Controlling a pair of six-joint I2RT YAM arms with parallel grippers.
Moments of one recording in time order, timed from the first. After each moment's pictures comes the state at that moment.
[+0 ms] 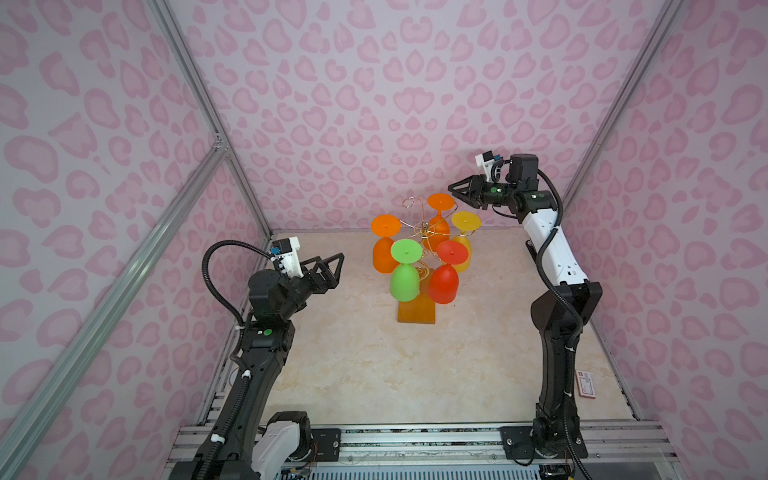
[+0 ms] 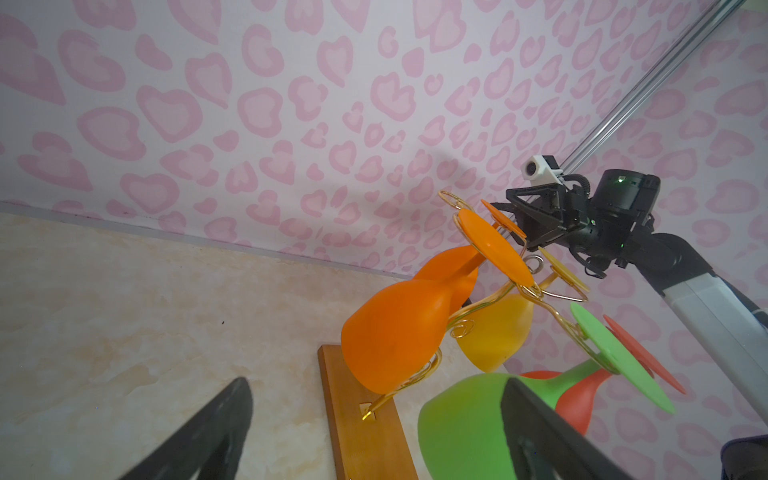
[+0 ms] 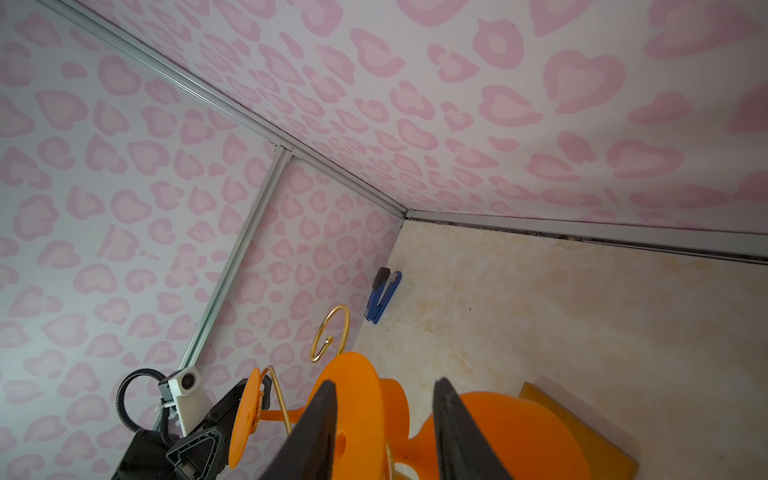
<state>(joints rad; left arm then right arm) 0.00 0.98 0.75 0.17 0.52 -0.54 0.12 2.27 2.51 -0.62 -0.94 0.64</state>
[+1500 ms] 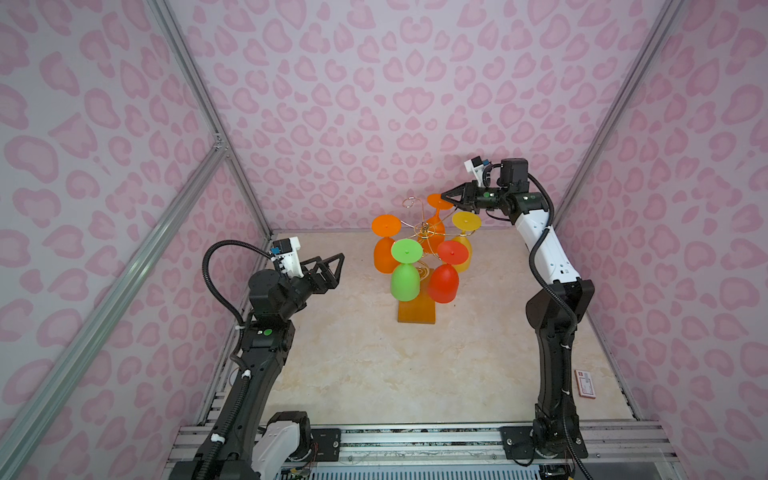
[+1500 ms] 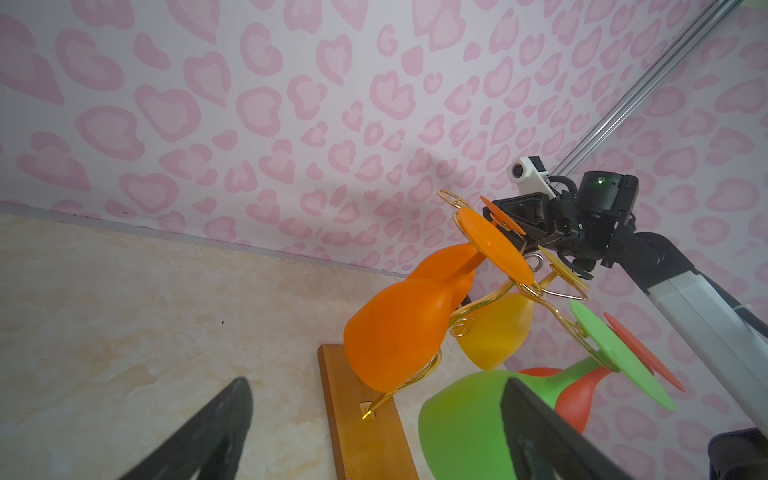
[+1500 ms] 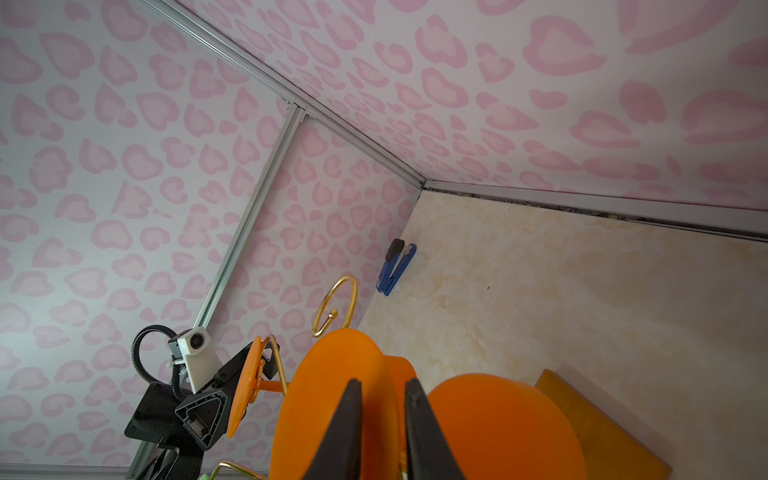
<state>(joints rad) 0.00 0.99 0.75 0.17 0.53 -0.54 0.14 2.30 2.51 -0.66 -1.02 0.58</state>
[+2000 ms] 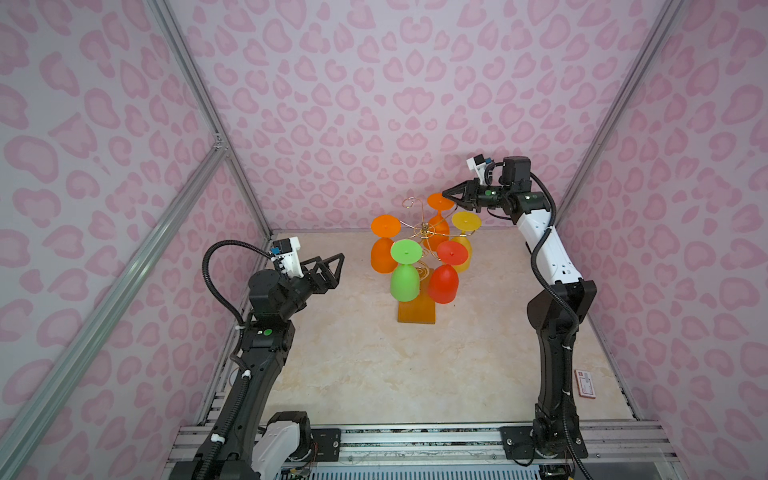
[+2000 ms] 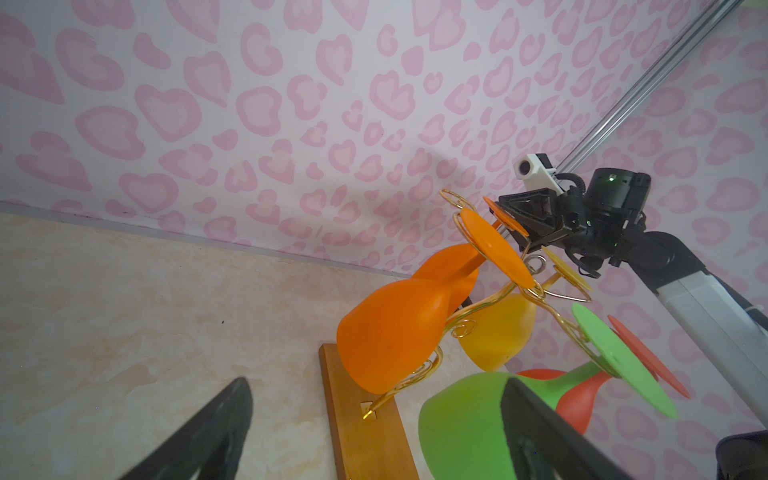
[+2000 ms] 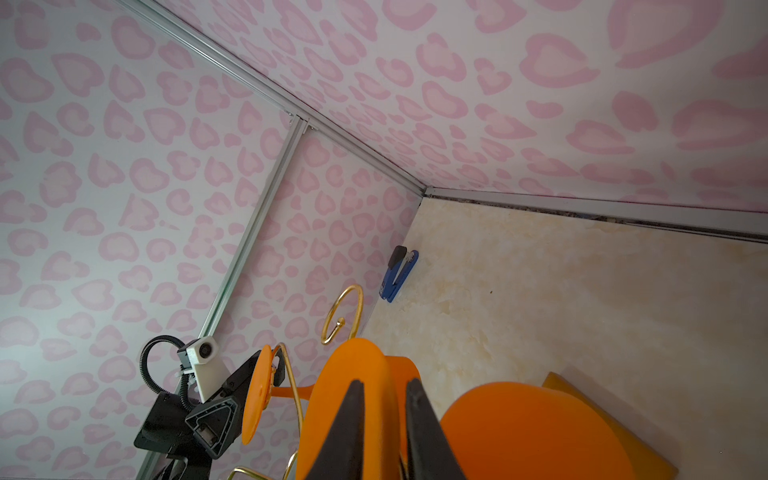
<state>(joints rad) 0.00 0.98 0.75 0.17 0.53 -0.54 0.14 2.27 2.49 -0.64 -1.01 0.62</state>
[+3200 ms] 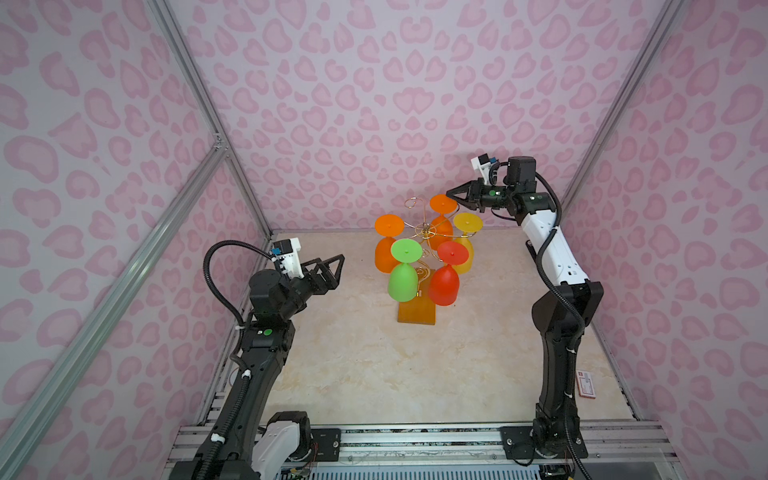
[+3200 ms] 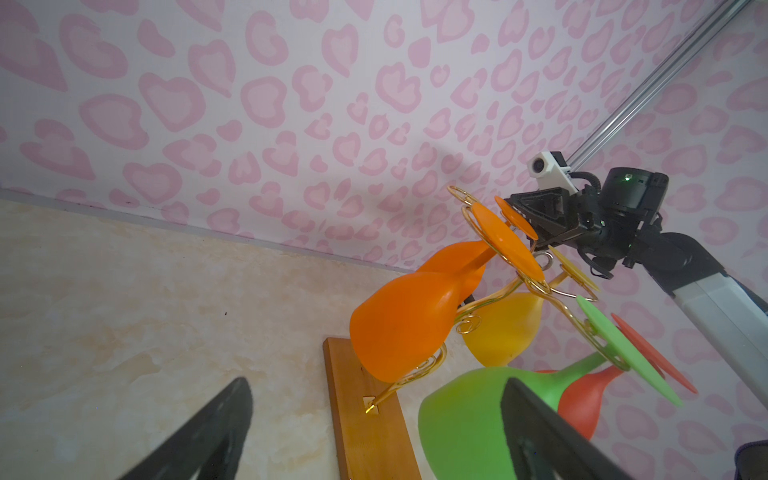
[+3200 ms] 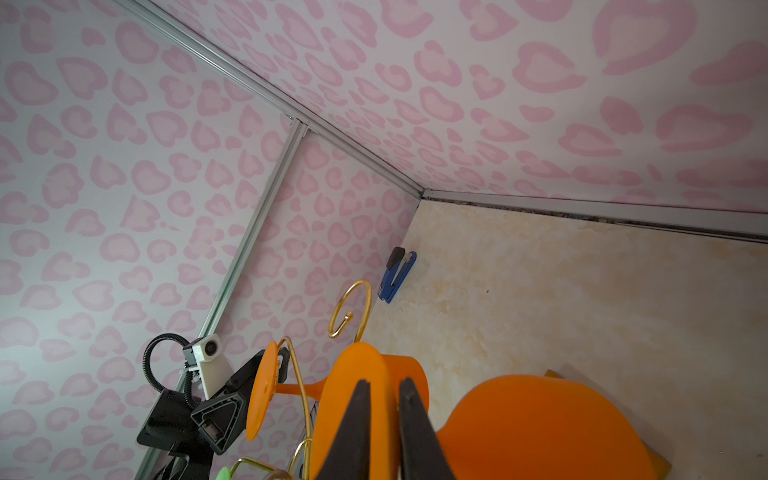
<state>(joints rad) 0.00 0.99 0.75 0.15 0.52 -0.54 0.12 2.23 2.43 -0.62 -1.01 0.61</state>
